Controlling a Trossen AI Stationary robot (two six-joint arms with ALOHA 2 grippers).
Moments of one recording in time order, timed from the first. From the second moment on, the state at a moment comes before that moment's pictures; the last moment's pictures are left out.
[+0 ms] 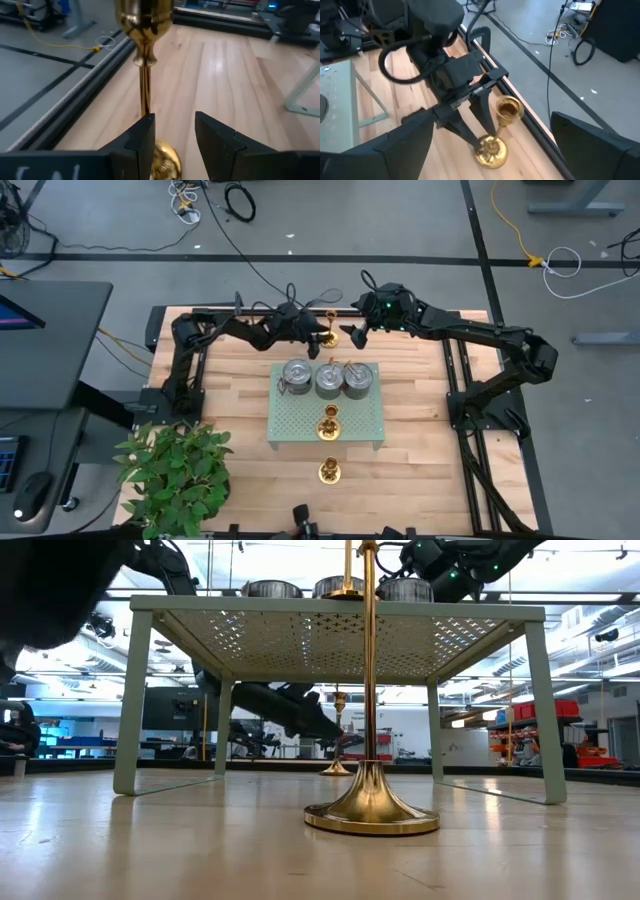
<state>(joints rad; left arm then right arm) 0.59 2.07 0.99 0.75 0.33 0.06 -0.50 1.46 1.10 -0.14 -0.04 -0.06</state>
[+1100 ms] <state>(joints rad) 0.60 2.07 1.06 0.62 0.25 -0.01 -0.50 1.46 1.10 -0.13 -0.04 -0.07</state>
